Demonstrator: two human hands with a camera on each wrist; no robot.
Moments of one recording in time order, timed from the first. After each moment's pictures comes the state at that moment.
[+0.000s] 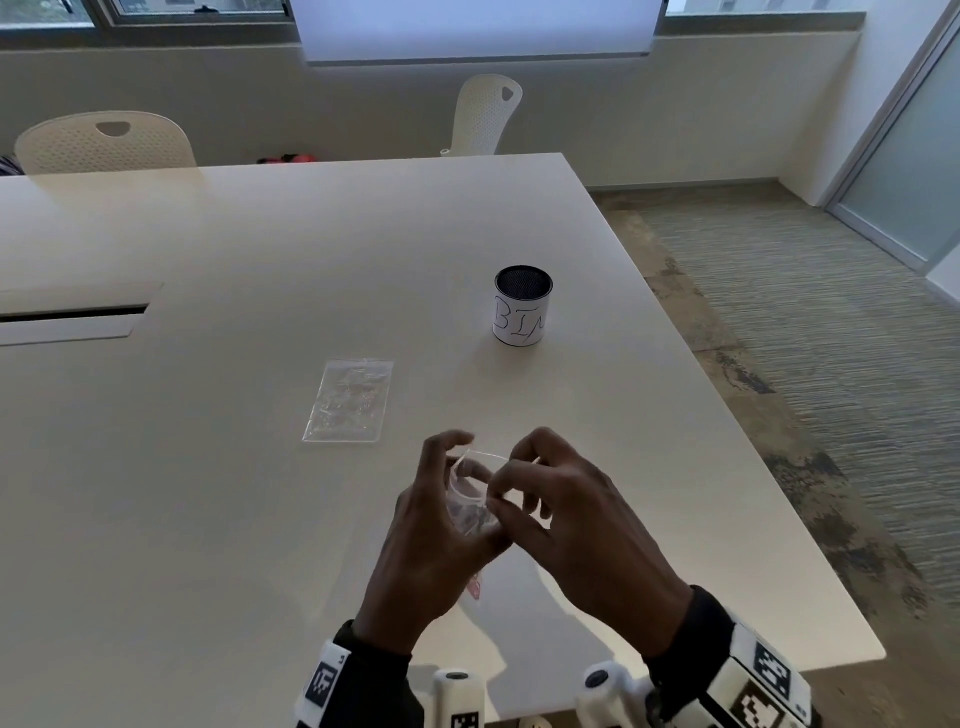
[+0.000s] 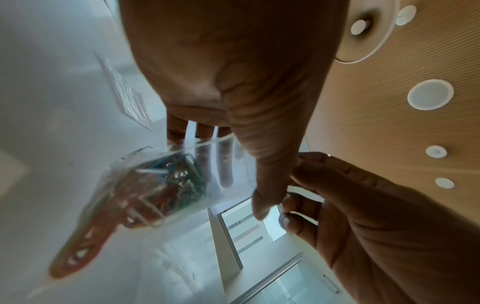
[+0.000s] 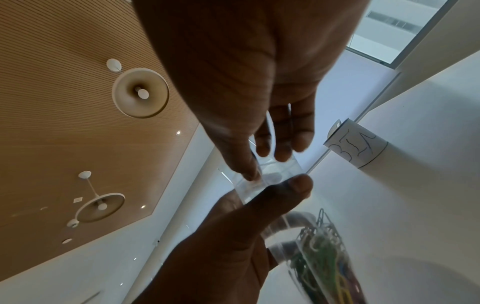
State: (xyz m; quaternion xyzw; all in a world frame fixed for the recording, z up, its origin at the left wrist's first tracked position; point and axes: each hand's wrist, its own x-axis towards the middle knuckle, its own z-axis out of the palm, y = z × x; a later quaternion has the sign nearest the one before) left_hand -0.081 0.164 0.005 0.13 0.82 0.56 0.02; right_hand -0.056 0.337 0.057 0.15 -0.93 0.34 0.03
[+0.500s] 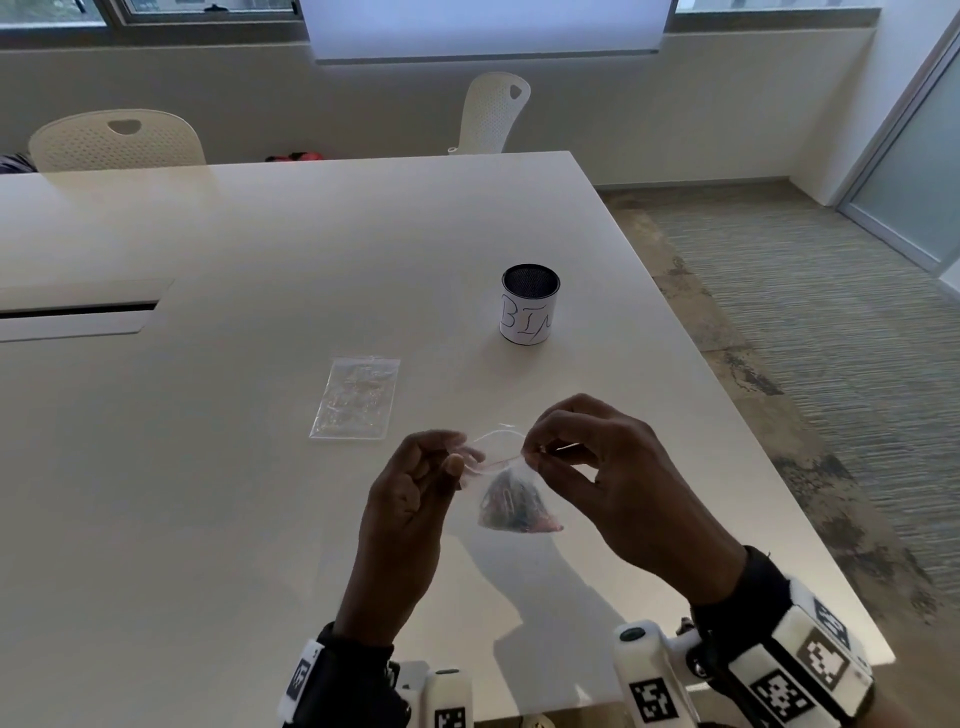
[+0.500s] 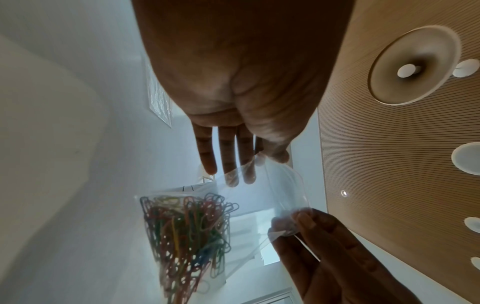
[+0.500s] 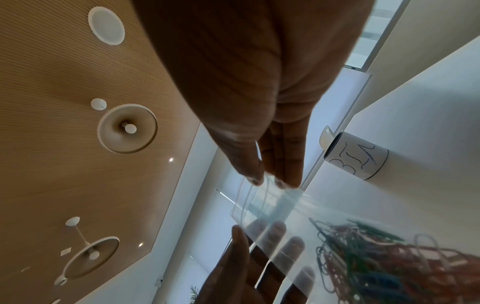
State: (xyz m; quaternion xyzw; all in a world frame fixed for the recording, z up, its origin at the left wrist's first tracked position) left_hand -0.086 0.154 0.002 0.09 0.72 0.69 -0.06; right_hand -0.079 0.365 0.069 0.16 -0.86 0.48 0.06
